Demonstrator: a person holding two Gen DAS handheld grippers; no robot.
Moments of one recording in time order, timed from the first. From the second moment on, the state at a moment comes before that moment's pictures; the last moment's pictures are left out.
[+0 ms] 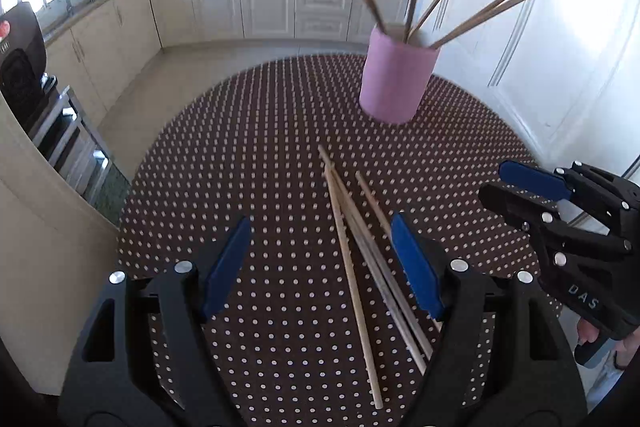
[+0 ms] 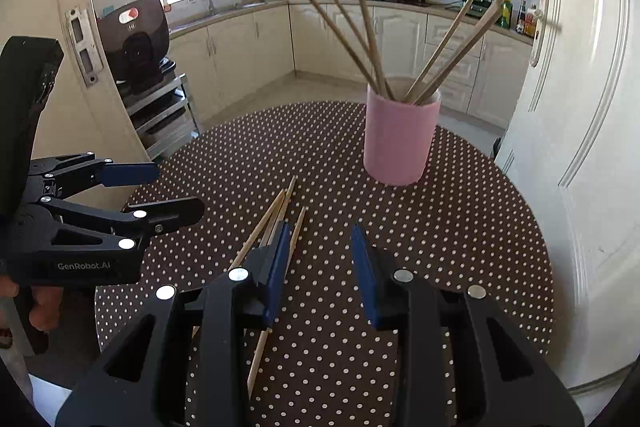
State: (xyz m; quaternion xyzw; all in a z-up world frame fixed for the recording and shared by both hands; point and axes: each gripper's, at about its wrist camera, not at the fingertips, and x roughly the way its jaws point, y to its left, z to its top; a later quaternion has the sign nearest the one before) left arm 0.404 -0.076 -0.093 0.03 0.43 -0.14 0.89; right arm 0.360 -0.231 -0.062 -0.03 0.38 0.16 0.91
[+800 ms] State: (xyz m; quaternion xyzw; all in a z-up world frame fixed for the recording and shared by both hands) left arm 0.458 -0.094 -0.165 0.03 0.50 -0.15 0.85; right arm 0.411 -0.210 -0.125 -0.01 0.47 0.18 0.87
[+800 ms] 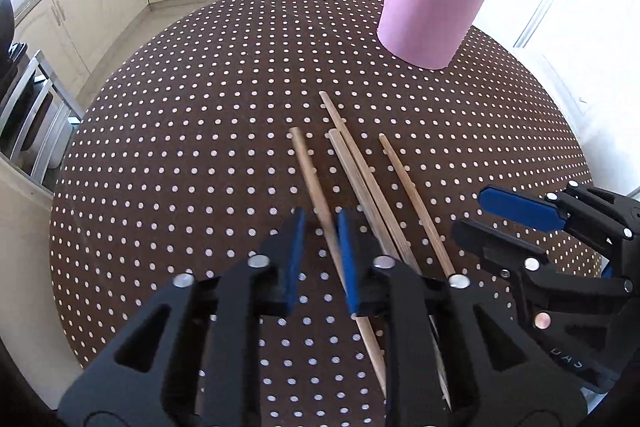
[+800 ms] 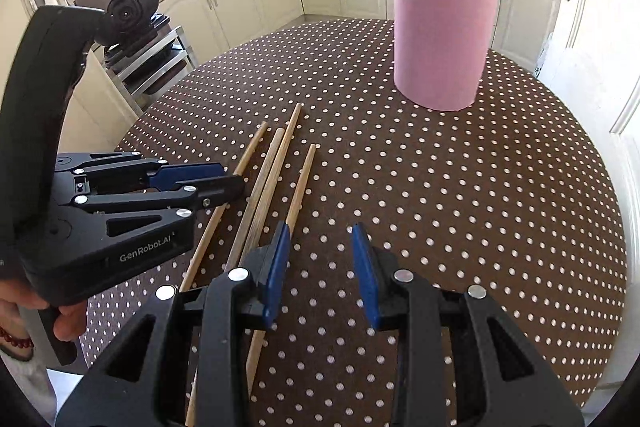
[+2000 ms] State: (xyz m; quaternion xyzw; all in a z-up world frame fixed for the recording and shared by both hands) left arm 0.402 -0.058 -0.071 0.02 0.43 -0.16 0.89; right arm 0.381 -0.211 -0.049 0.00 0.39 0.19 0.90
